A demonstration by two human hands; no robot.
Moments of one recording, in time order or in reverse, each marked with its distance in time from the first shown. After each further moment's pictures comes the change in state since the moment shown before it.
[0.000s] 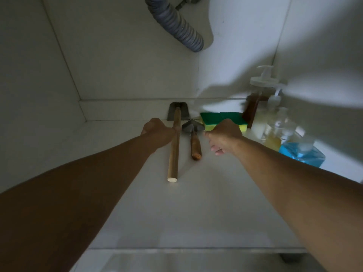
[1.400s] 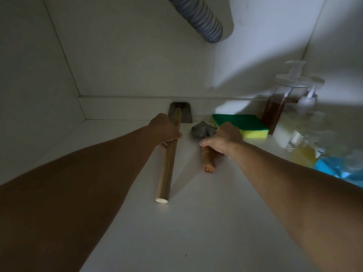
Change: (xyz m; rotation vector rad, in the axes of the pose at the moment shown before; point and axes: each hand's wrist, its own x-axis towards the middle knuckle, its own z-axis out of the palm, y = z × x) left_hand 0.061 -0.007 0.008 -0.216 -0.186 -0.015; right_hand 0.062 -0.004 0.049 -0.215 0.051 -0.119
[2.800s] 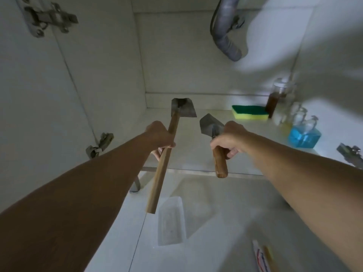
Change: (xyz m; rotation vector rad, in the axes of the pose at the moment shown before) left_hand -0.305 -0.075 -0.150 0.068 0.012 -0.095; right_hand -0.299 -0.102 -0.051 0.011 -0.273 0.030
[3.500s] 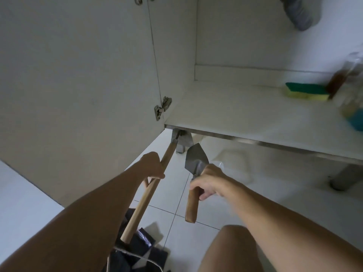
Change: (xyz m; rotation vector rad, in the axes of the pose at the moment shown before) left_hand -0.123 -0.216 -0.037 0.360 -0.091 -0.296; right_hand -0.155 -0.009 0.208 0.069 -0.502 0.024
